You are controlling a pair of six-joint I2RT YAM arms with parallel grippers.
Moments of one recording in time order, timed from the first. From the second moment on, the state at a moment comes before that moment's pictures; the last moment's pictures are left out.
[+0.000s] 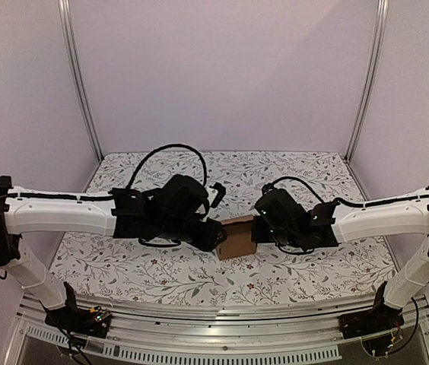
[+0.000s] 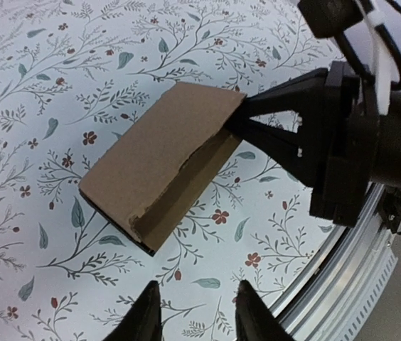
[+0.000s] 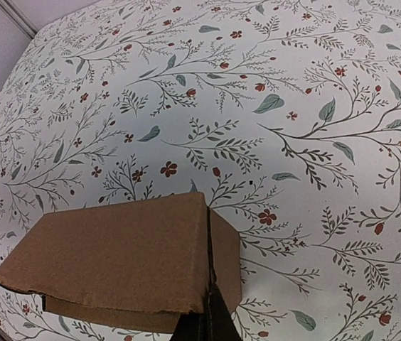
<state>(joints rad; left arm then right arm) -1.13 1.57 1.12 -0.34 -0.14 -0.50 1.04 1.57 0.94 -0.19 0.42 0.76</state>
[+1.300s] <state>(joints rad) -0.95 1.67 1.03 -0.01 0.12 -0.50 1.05 1.58 0.94 -0.16 0.41 0.67</state>
